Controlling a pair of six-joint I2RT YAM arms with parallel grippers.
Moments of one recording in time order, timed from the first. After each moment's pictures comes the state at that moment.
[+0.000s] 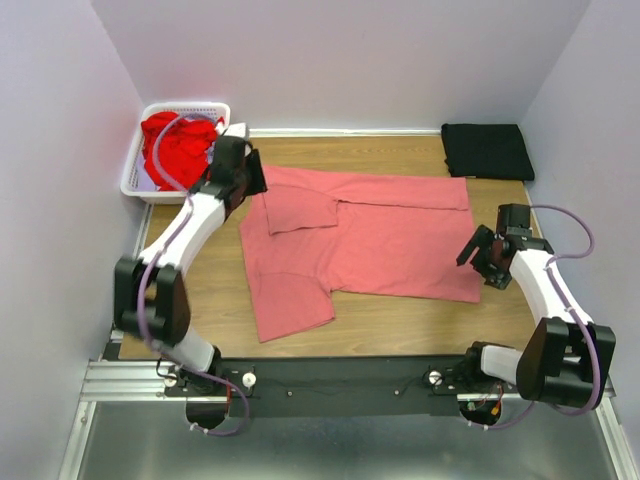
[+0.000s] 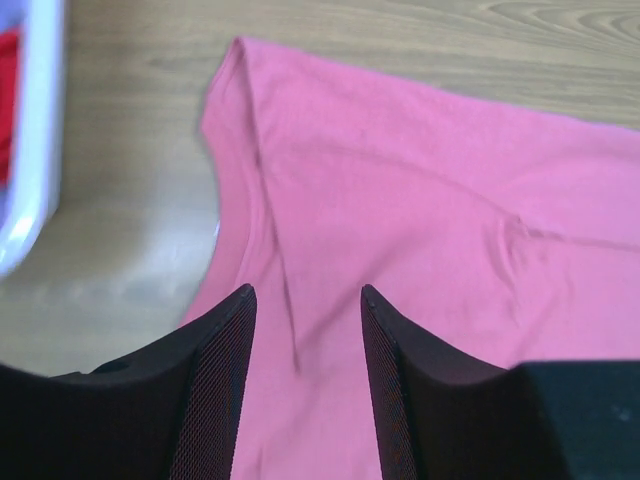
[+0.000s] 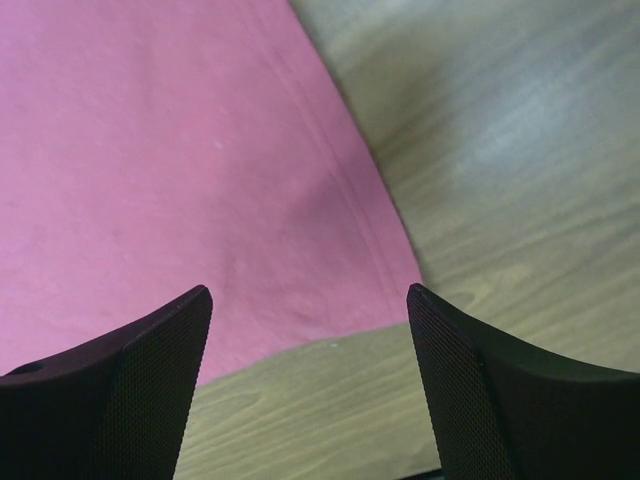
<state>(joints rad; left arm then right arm) -0.22 1.63 1.29 -0.28 -0.07 -0.32 -0.17 1.21 0.76 -0.66 0.04 0.47</state>
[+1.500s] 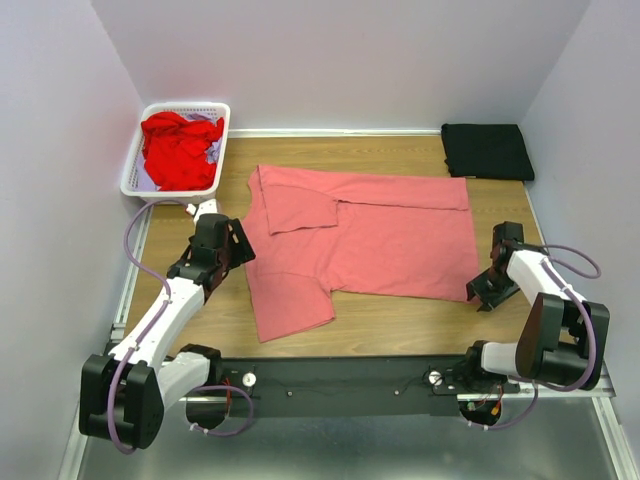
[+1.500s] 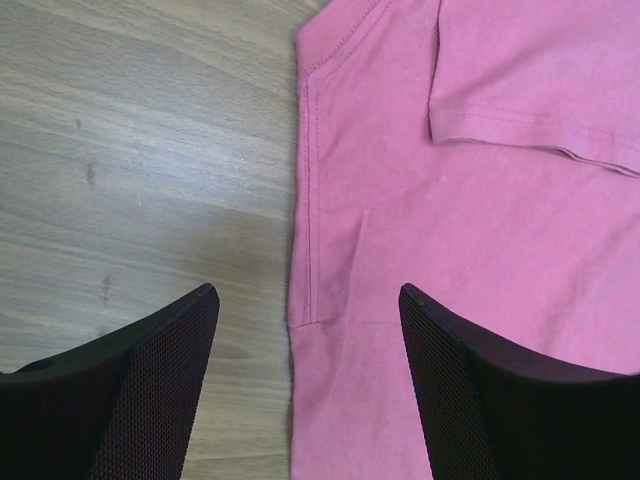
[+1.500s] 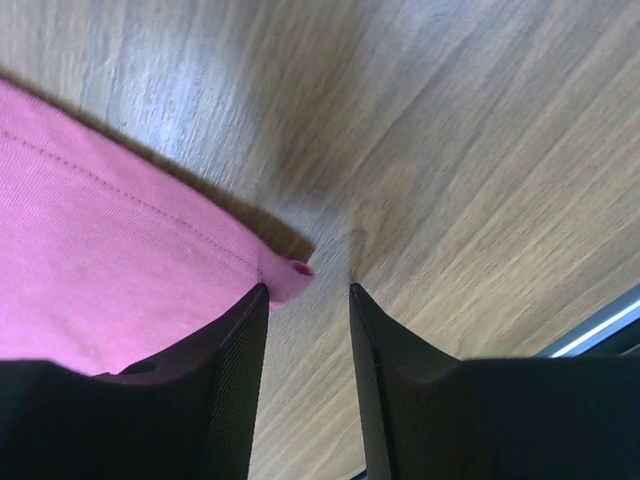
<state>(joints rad) -0.21 1.03 0.61 -0.31 -0.17 -0.52 -0.22 1.31 0.67 -0.80 0.16 0.80</state>
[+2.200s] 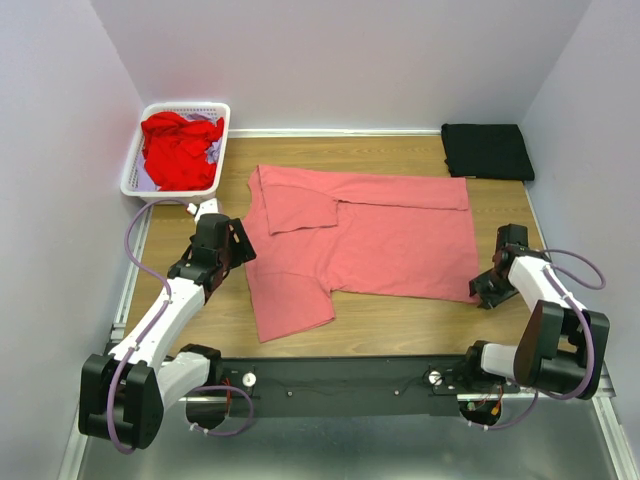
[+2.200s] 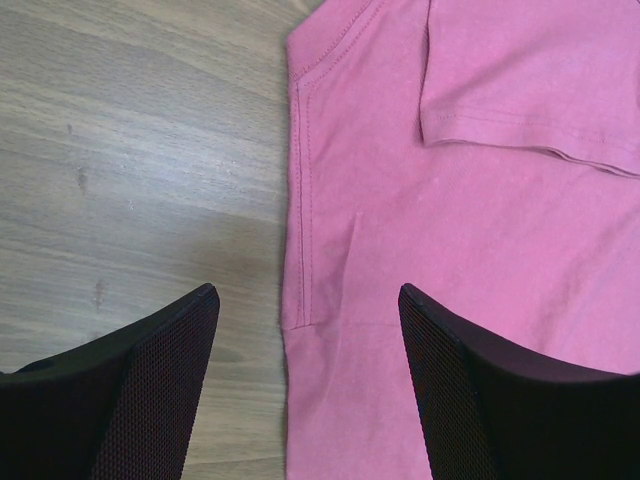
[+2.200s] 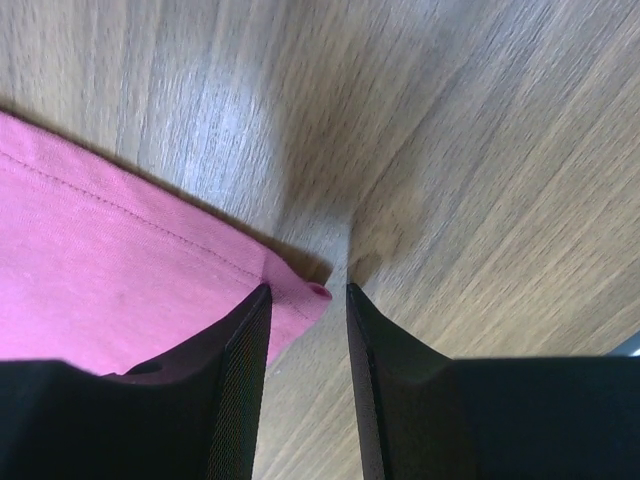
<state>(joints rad) -0.22 1.03 0.60 -0.30 -0.17 -0.52 -0.25 1.27 0.62 -0.72 0.17 0.87</state>
